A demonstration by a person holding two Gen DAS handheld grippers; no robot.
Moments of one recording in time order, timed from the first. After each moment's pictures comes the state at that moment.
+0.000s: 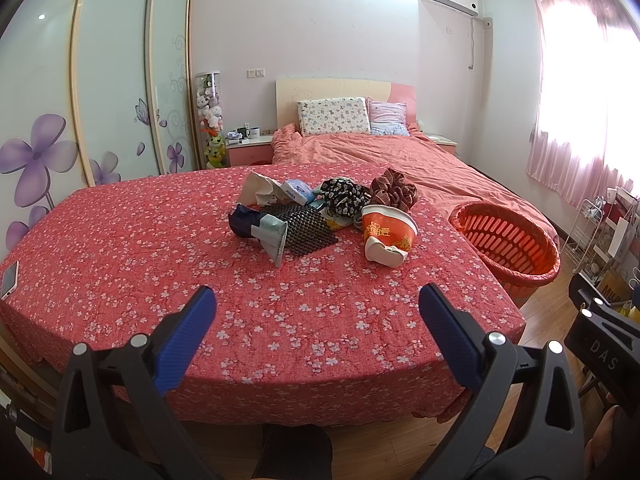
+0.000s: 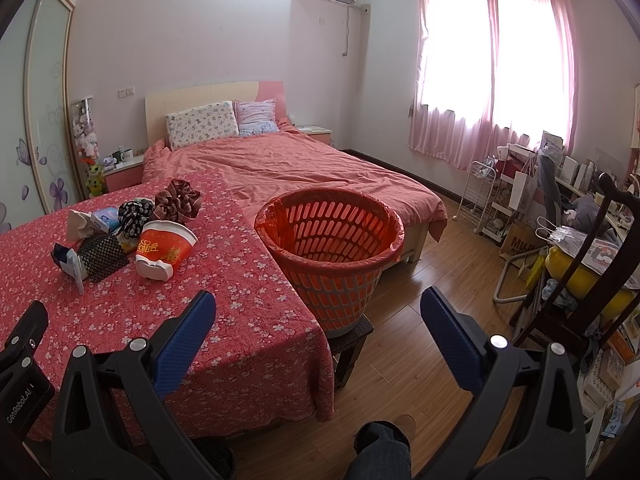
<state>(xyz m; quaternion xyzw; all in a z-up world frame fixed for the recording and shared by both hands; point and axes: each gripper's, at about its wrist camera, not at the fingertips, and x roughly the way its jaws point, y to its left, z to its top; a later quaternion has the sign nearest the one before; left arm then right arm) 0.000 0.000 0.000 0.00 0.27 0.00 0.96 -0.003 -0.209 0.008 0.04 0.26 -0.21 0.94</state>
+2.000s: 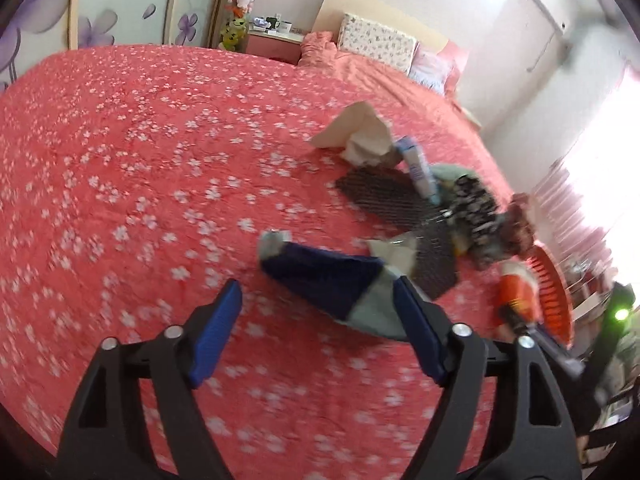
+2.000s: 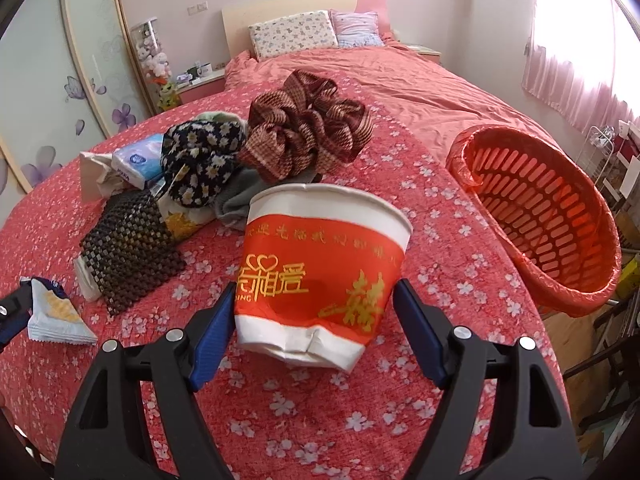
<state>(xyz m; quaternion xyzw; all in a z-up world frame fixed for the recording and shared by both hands) 0.185 0.151 -0.061 -0.19 0.43 -0.02 0.88 0.195 -0.147 -0.071 0.06 0.42 -0.04 0.90</state>
